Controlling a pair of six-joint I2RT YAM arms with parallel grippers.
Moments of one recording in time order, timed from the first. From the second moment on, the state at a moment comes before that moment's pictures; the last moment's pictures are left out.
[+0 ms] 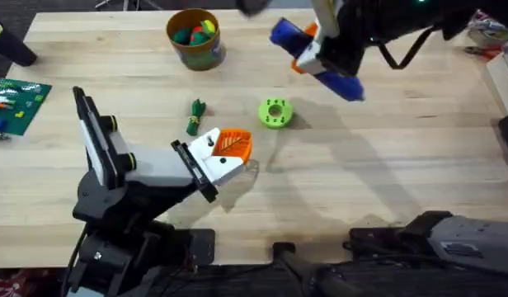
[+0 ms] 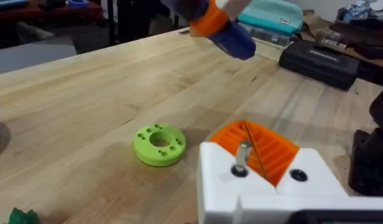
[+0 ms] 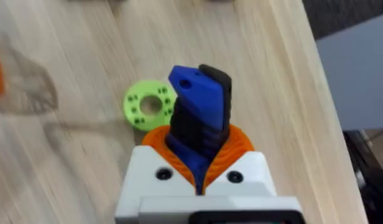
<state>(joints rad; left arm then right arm) -0.26 0.00 0.03 -0.10 0.69 -0.10 0.53 1.43 1.42 -0.91 -0.08 -0.72</state>
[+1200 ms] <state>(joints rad) -0.26 0.00 0.03 -0.10 0.69 -0.10 0.27 1.97 1.43 -0.87 0.04 -1.08</state>
